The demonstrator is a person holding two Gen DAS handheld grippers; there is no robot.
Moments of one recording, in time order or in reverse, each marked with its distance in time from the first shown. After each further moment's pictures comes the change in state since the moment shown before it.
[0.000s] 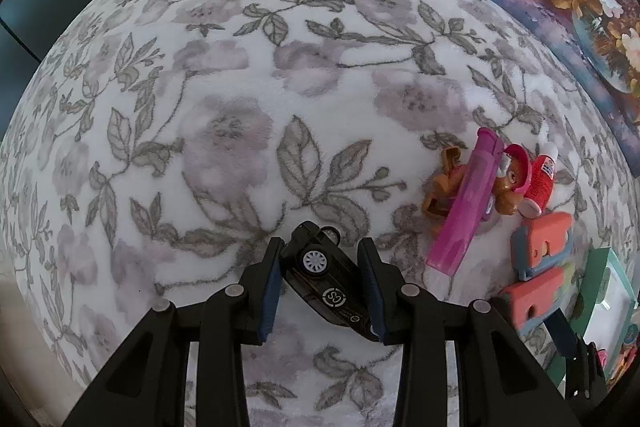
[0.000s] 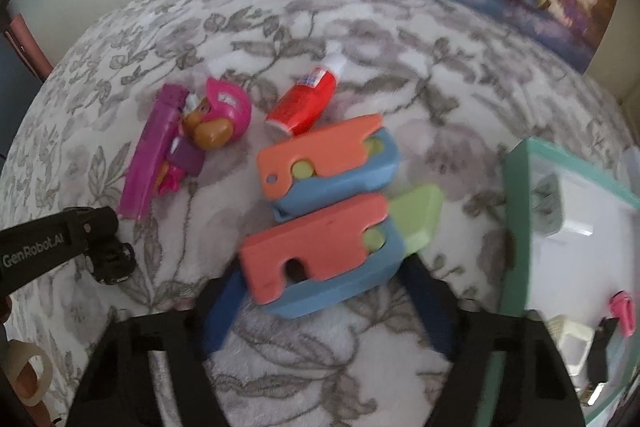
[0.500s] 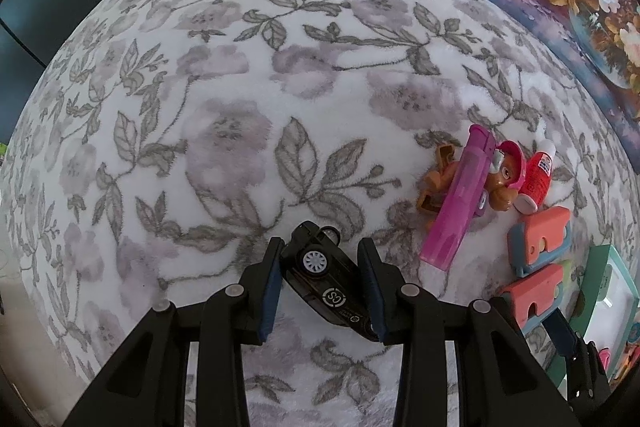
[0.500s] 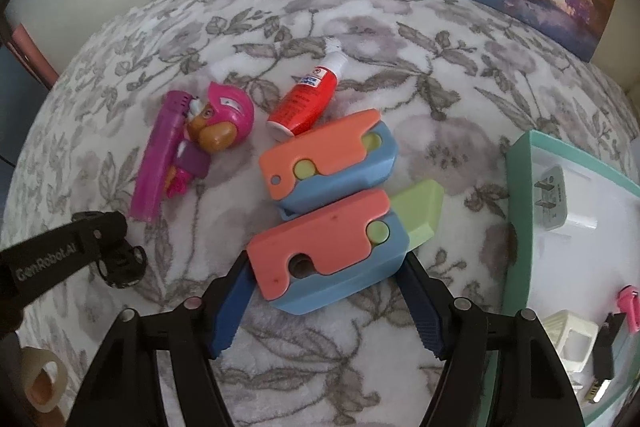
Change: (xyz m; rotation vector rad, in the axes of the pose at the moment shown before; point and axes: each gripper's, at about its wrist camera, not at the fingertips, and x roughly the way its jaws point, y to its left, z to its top) left arm -0.010 -0.008 -0.003 0.010 -0.010 0.020; right arm -0.001 -0.010 0.003 0.034 0.025 0.068
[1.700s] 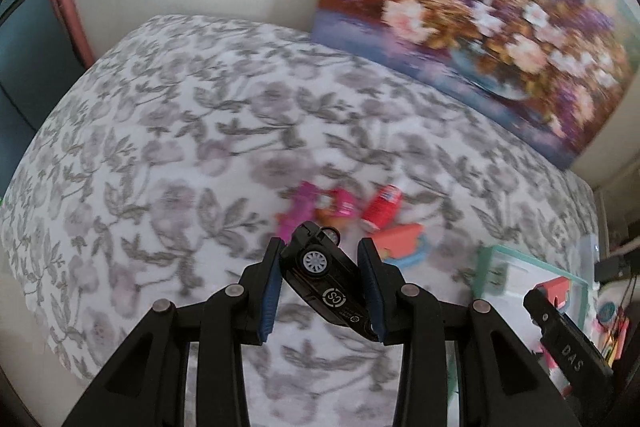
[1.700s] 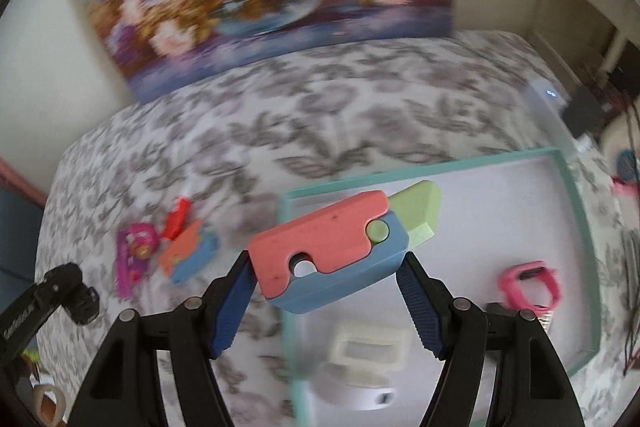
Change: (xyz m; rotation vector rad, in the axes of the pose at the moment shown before) left arm -0.113 -0.072 -0.018 0.117 -0.215 -0.132; right arm -0.096 -0.152 0.005 0.340 -0.120 -0.044
